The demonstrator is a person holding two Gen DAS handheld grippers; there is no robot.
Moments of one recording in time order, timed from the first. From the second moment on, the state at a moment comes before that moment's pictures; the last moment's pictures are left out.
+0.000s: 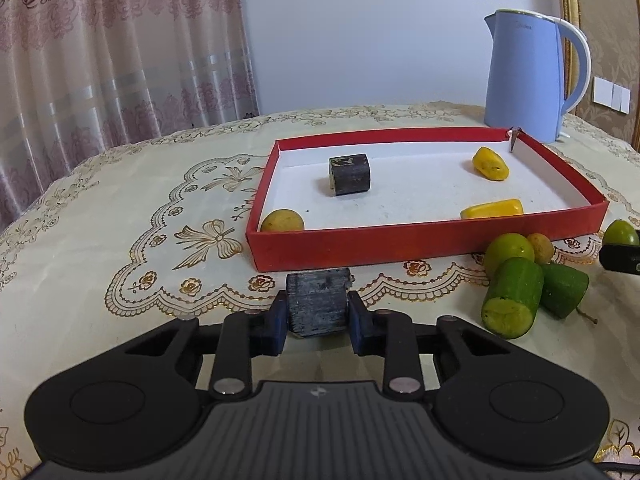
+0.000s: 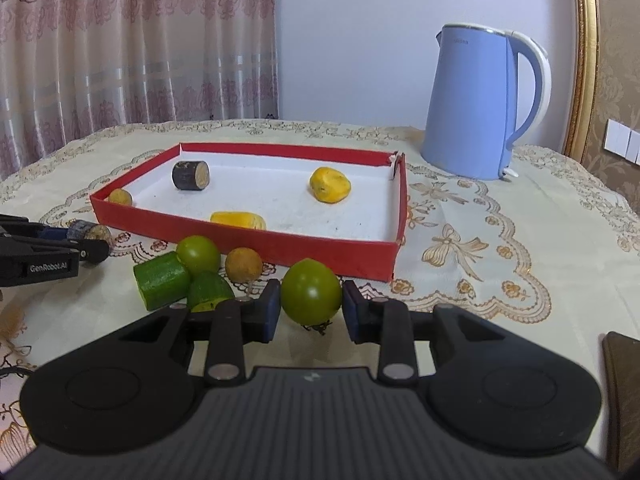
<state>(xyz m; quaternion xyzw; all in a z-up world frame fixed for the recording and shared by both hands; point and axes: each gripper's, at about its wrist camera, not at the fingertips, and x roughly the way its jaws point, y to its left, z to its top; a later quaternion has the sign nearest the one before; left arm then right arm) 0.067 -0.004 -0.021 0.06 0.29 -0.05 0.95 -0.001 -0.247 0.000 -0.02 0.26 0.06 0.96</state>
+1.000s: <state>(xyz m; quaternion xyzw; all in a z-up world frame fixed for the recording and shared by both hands) 0.066 -0.003 -0.022 0.06 0.29 -0.05 0.95 0.008 -0.240 0.023 -0.02 0.23 0.07 0.97</state>
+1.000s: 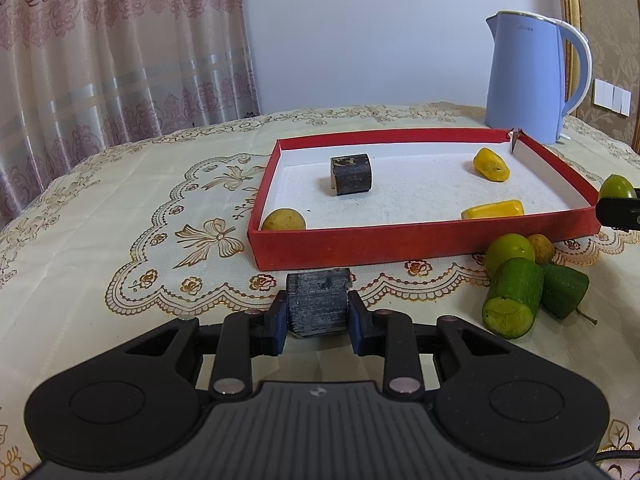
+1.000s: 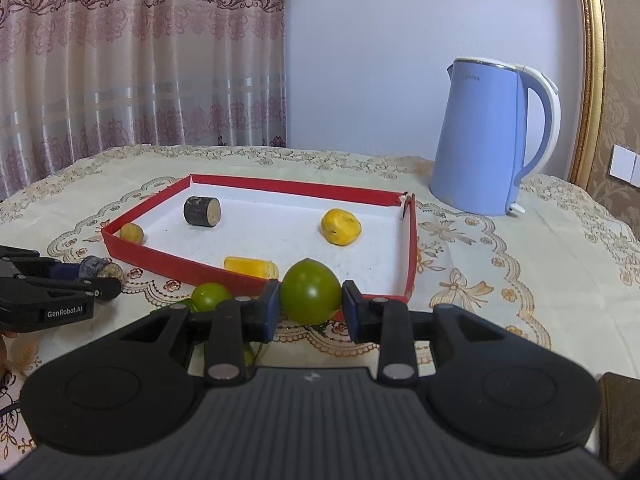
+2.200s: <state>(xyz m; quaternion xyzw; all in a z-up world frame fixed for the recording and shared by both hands) 0.059 0.004 -0.018 0.04 0.27 -0.06 0.96 0.111 -0.272 0.021 0.00 0.27 0.00 0.96</state>
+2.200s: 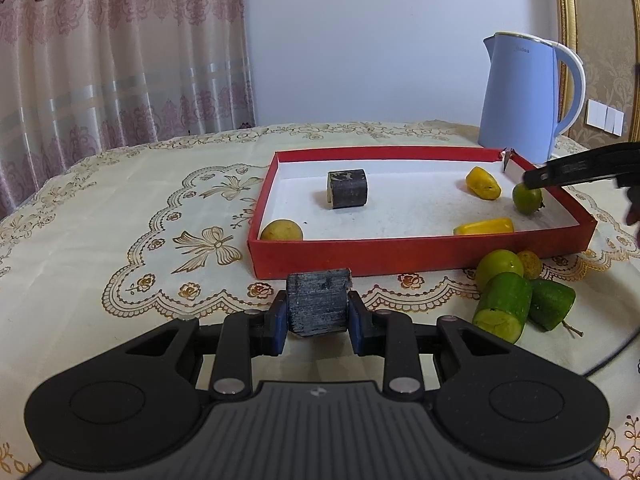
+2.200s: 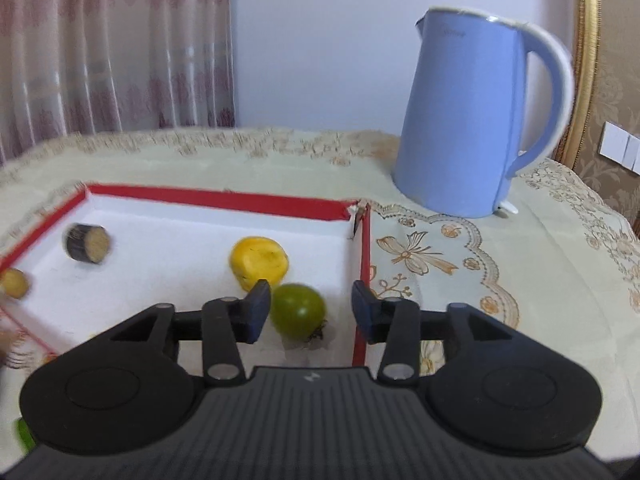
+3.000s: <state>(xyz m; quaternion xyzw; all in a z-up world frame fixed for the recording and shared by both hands) 0.053 0.003 -0.014 0.05 0.26 -0.06 0.96 0.026 -0.304 -0.002 0.20 0.16 0.06 0.97</state>
